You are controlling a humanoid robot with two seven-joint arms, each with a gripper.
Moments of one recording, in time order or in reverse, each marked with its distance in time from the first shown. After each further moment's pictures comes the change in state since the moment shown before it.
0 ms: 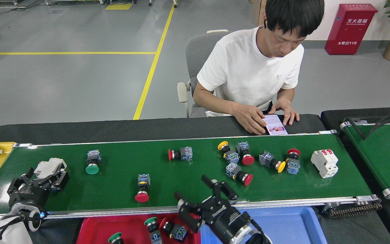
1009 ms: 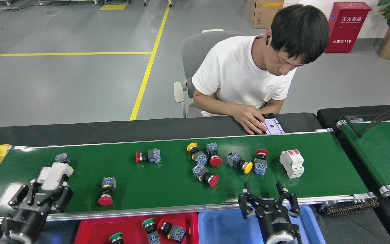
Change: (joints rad) left arm 0.715 -0.062 -0.012 -1.073 0.262 -0.092 -0.077; right arm -0.024 0.032 -0.012 0.155 0.161 0.353 0.099
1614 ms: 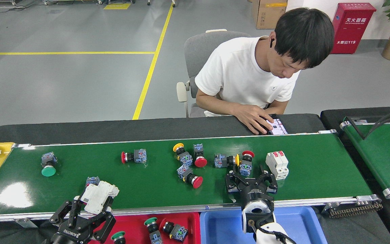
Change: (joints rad) left arm 0.066 -0.092 -0.097 -0.163 -0.125 -0.018 -0.015; right arm -0.233 0.058 0.026 0.337 -0.004 0.075 0.015
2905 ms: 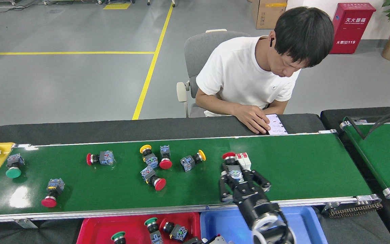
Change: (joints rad) left arm -0.077 -0.187 -0.599 0.092 -0.467 -0.008 -0.081; right arm 0.246 -0.149 -0.130 -0.555 -0.178 -0.326 0.065
